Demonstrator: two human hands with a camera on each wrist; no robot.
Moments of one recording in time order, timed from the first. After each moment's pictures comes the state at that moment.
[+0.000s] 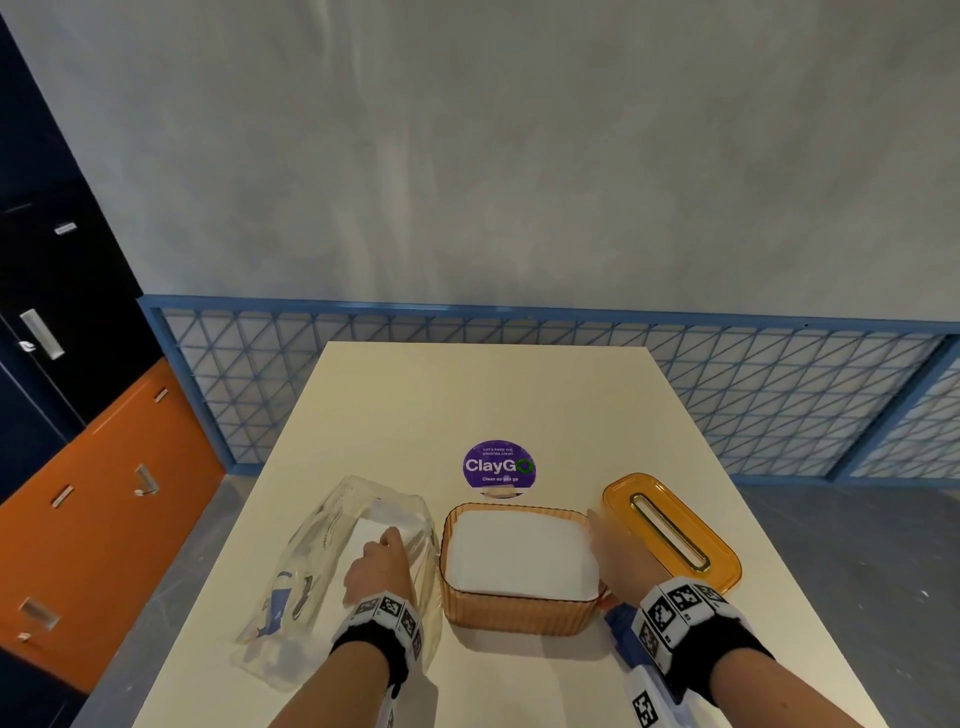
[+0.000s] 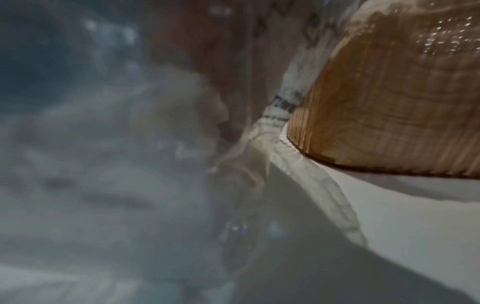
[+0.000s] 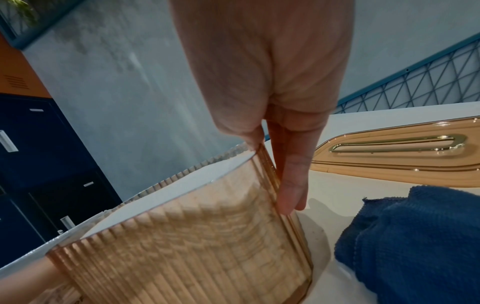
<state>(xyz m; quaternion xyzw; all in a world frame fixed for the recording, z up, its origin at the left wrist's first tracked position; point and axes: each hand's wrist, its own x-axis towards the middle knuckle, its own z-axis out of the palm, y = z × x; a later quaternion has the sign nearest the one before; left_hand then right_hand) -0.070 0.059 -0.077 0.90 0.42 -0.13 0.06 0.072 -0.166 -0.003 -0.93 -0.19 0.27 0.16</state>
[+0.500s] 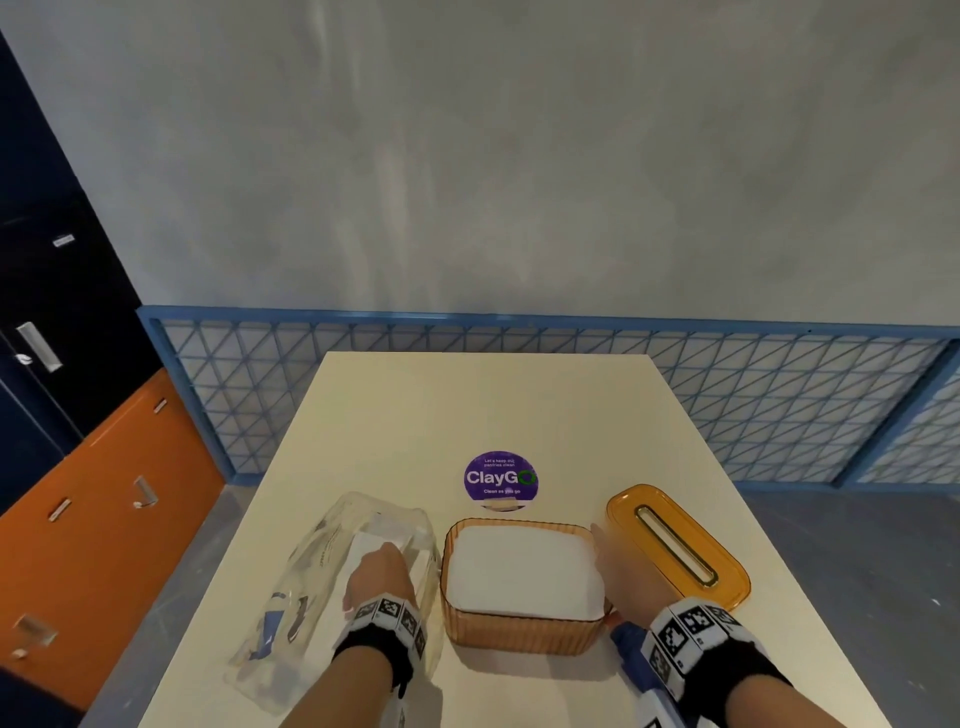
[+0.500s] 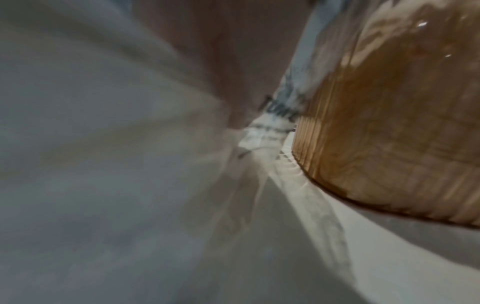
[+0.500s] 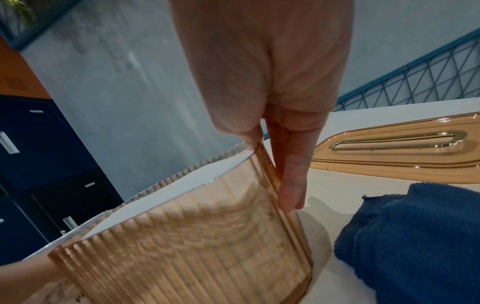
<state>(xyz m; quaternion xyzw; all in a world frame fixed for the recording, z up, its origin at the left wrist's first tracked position) -0.055 0.071 -0.067 0.88 0.44 -0.13 0.13 0.078 -0.167 -0.007 -0.93 -0.21 0.27 0.16</state>
